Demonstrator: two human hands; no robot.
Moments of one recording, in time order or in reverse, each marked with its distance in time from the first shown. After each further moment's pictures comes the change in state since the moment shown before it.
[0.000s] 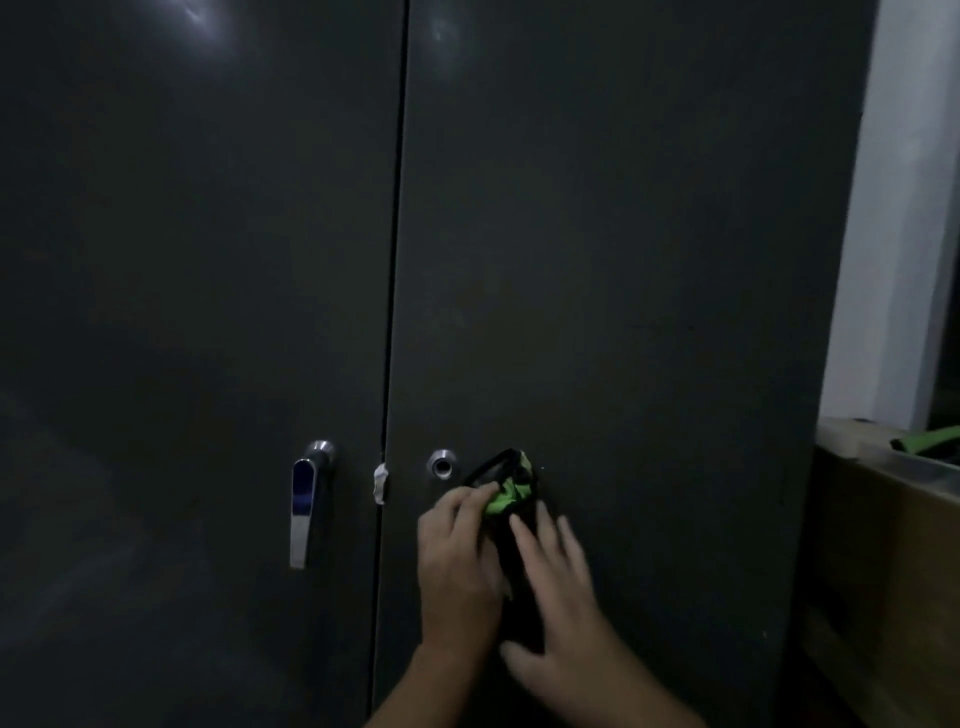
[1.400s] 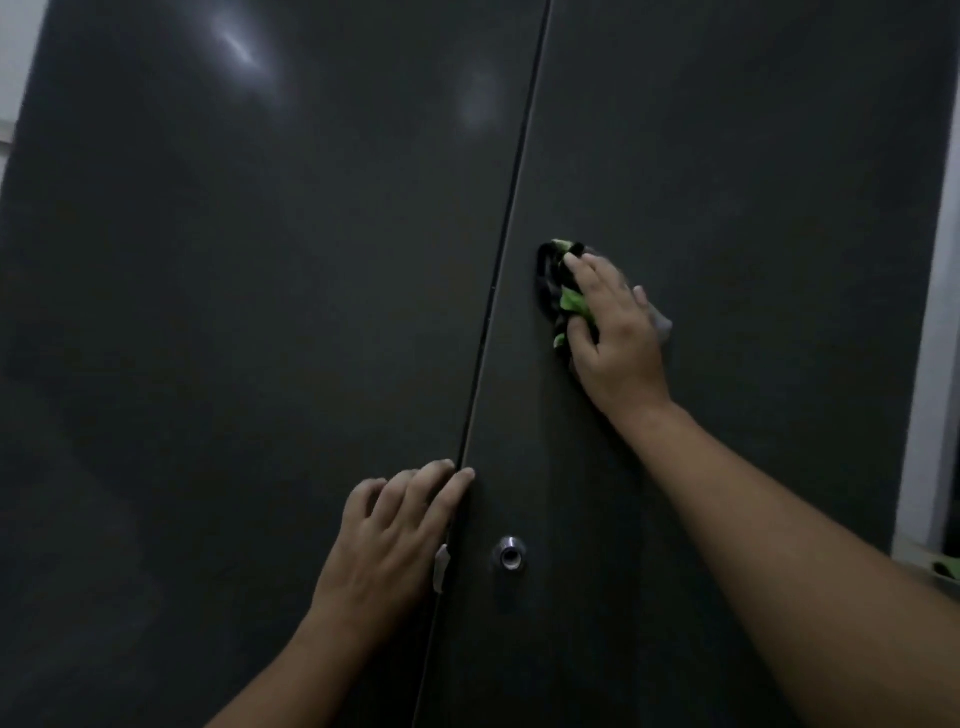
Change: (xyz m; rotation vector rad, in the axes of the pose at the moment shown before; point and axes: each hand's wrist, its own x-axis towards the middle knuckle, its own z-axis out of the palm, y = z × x) left_hand 0.117 -0.070 -0.110 0.694 -0.108 0.570; right_hand 0.216 -0.095 -0.169 -0.280 0.906 -0.426
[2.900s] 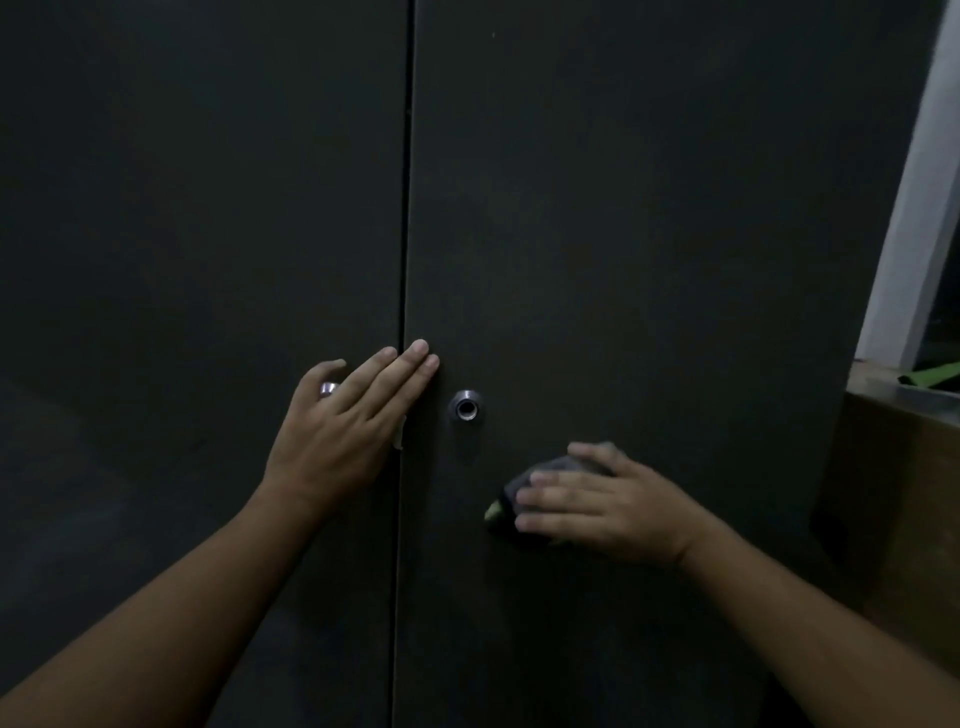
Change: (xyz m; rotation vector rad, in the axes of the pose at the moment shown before) left_hand -0.015 -0.003 0.011 0.146 -0.075 0.229; right_hand -0.275 0.079 -0.024 -0.291 -0.492 -0.865
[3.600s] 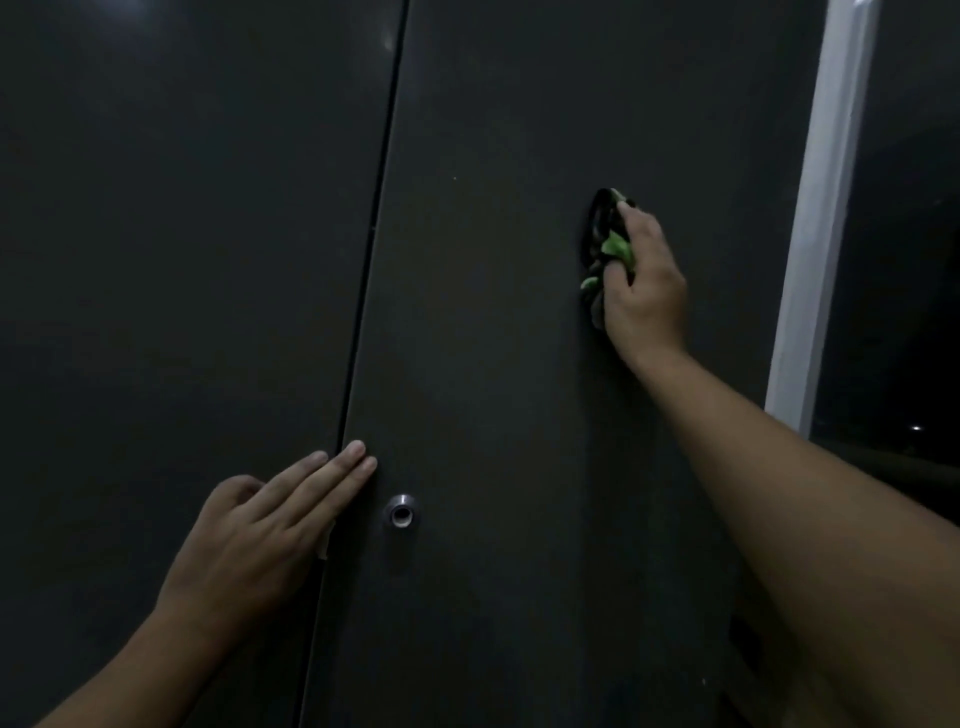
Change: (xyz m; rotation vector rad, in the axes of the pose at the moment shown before) left_hand 0.001 0.002 -0.006 -0.157 0.090 -0.010; right_hand 0.110 0.218 -0.117 0.256 0.622 1.148
